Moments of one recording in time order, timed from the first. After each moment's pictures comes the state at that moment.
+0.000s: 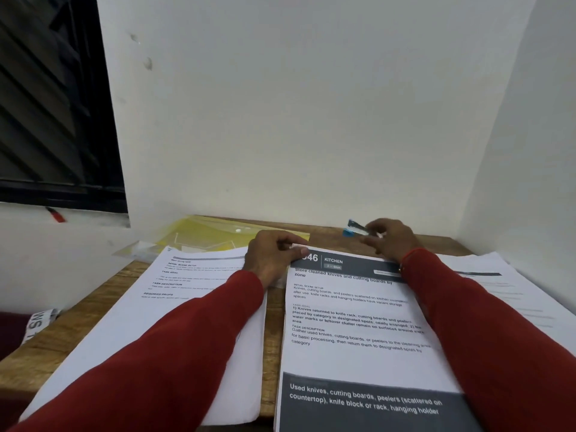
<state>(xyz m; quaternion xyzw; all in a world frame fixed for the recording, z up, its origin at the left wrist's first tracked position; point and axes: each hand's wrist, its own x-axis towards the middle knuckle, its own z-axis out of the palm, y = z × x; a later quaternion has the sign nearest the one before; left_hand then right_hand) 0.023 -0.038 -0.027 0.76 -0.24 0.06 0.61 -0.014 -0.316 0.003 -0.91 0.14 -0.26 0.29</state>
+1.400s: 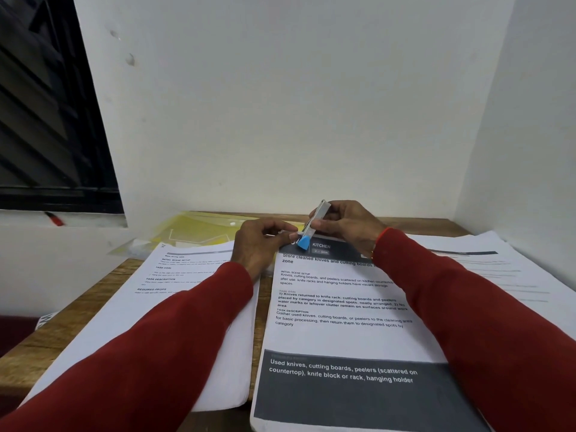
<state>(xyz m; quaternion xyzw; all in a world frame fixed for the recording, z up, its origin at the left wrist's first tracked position) 0.020 -0.038 -0.025 0.72 -0.24 0.08 0.65 -0.039 -0.227 0.022 -0.78 -0.05 -0.11 0.61</state>
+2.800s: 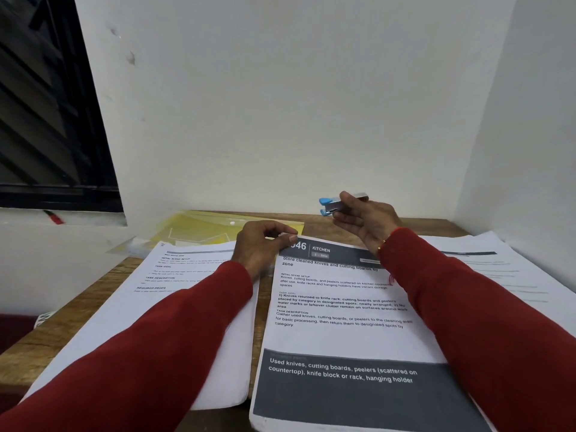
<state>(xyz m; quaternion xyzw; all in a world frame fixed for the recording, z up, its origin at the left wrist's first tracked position) 0.023 -0.037 -0.029 0.75 -0.25 0.08 0.61 -0.038 -0.251 0.024 -0.56 0.07 -0.20 0.80</state>
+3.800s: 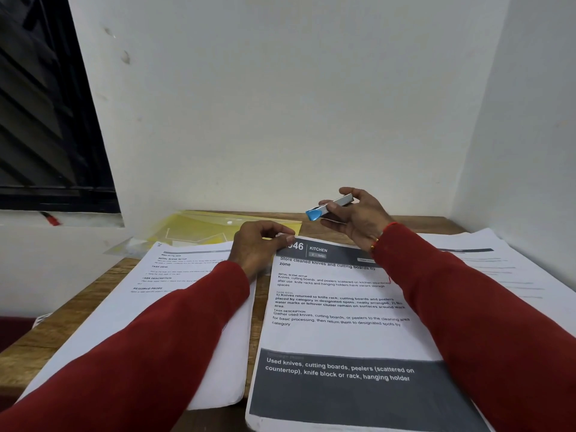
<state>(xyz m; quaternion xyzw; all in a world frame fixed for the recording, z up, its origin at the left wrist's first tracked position) 0.020 -0.038 -0.029 0.75 -0.23 0.07 0.61 -0.039 -0.236 0.028 -0.58 0.04 -0.17 0.80</state>
